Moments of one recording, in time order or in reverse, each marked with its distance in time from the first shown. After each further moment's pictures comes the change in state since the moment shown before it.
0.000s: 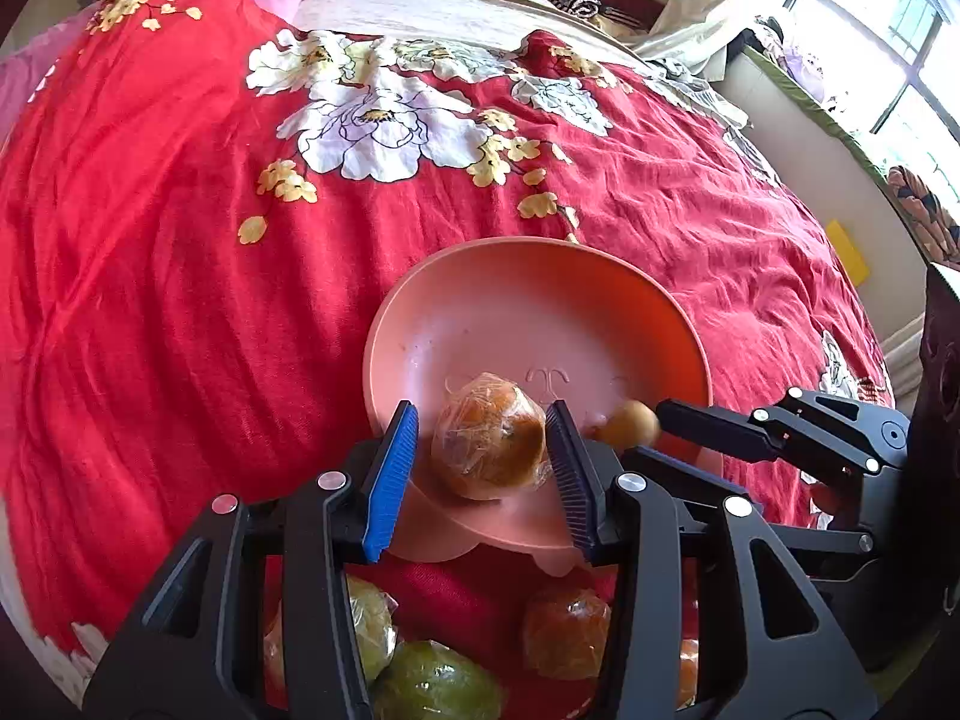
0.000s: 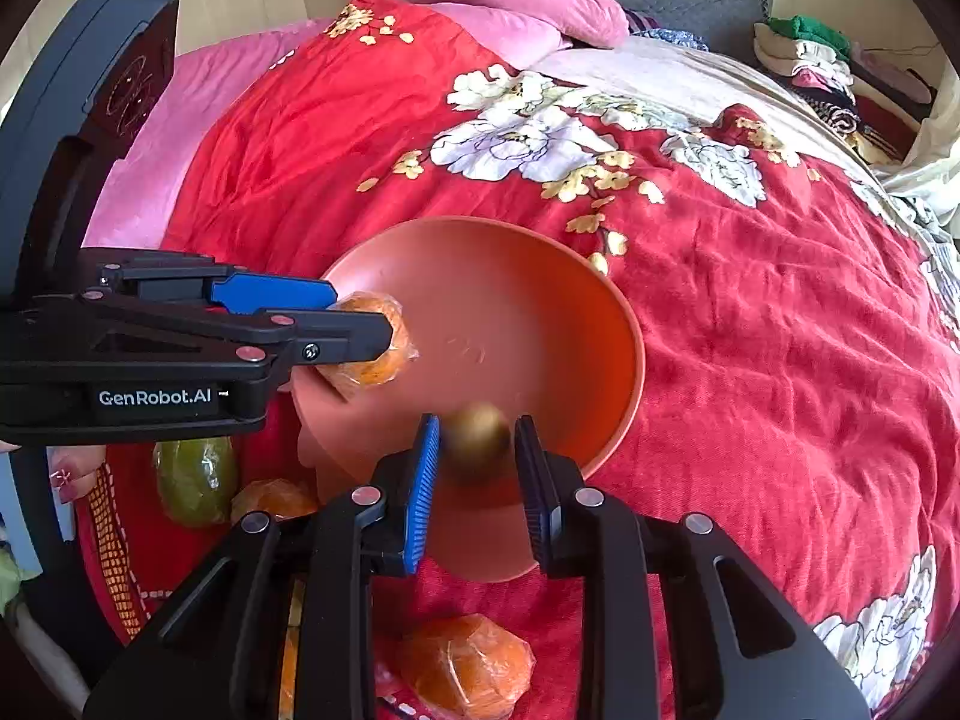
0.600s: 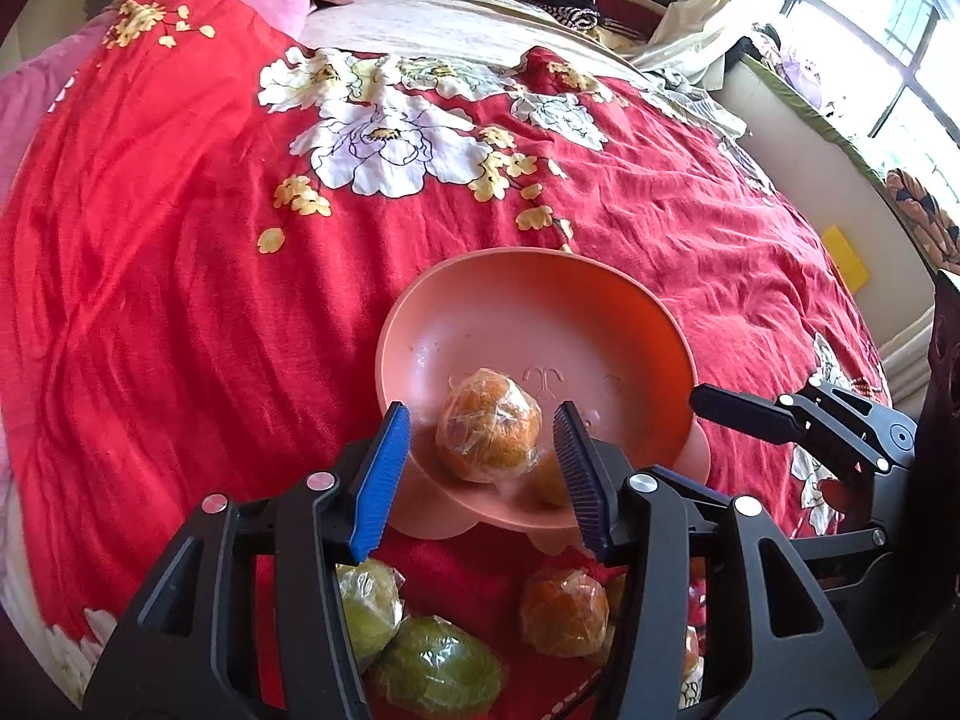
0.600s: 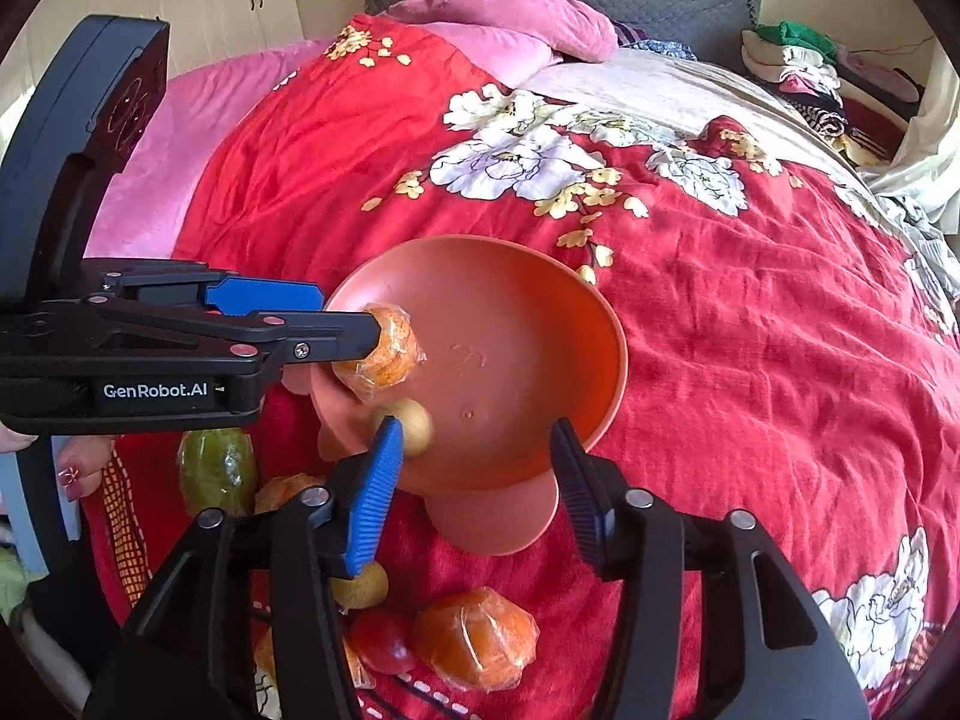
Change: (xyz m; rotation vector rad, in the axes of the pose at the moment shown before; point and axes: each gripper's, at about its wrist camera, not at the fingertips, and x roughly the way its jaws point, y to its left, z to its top) left arm -0.017 -0.002 -0.005 0.004 -0.033 0.015; right arm -0.023 0.003 -0.005 0.023 -0.043 -0.011
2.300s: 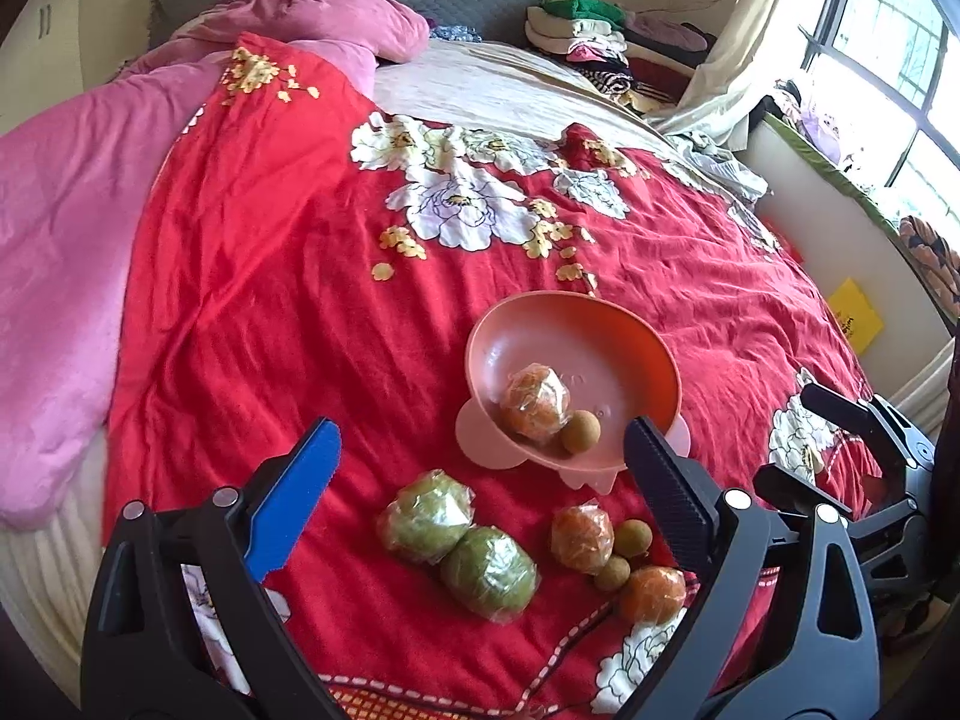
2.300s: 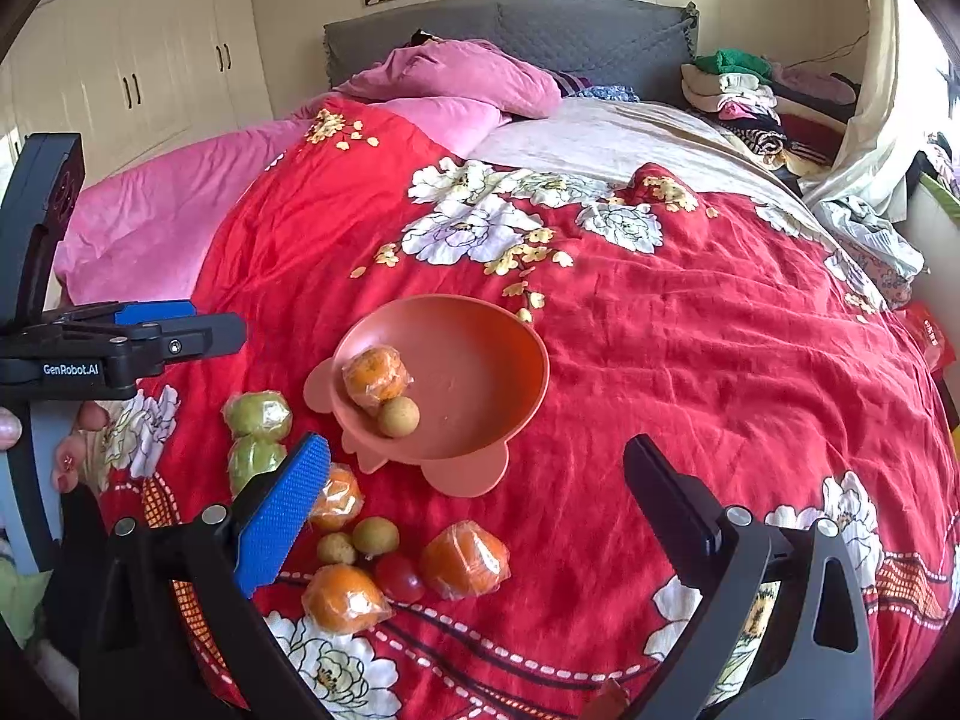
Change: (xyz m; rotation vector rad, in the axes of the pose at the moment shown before) left arm -0.083 0.015 -0.028 -0.063 -0.144 0.079; right arm -0.078 0.003 -0.018 0.074 -0.143 -0.080
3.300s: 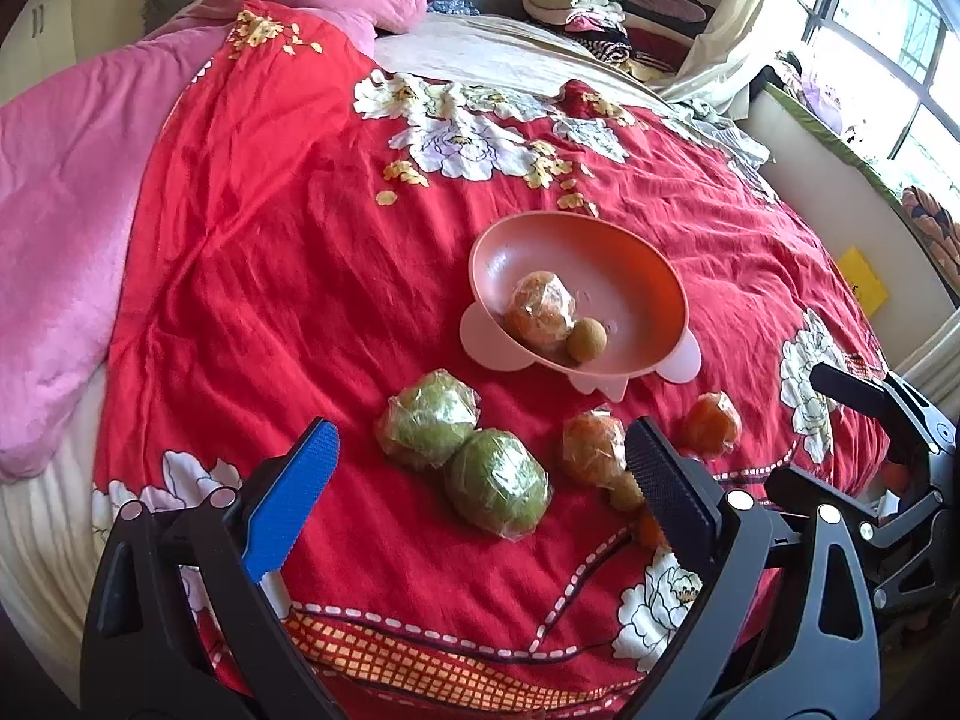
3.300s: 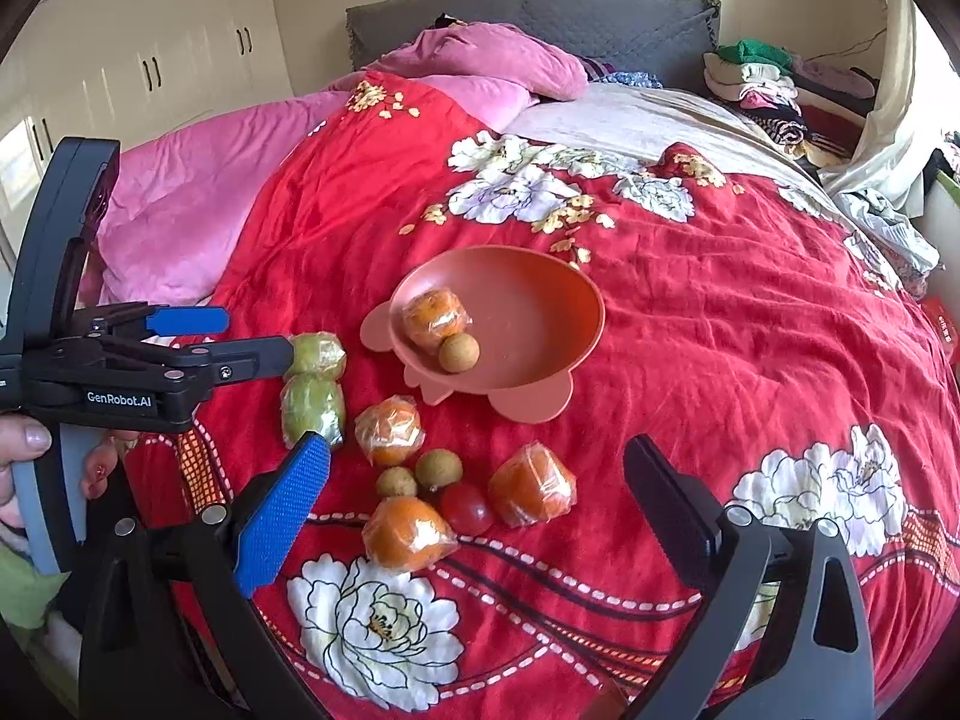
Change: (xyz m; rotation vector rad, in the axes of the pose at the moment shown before) left arm -0.002 -0.001 -0.044 0.022 0.060 0.012; right arm -0.009 0.030 -0.030 -0.019 0.046 0.048
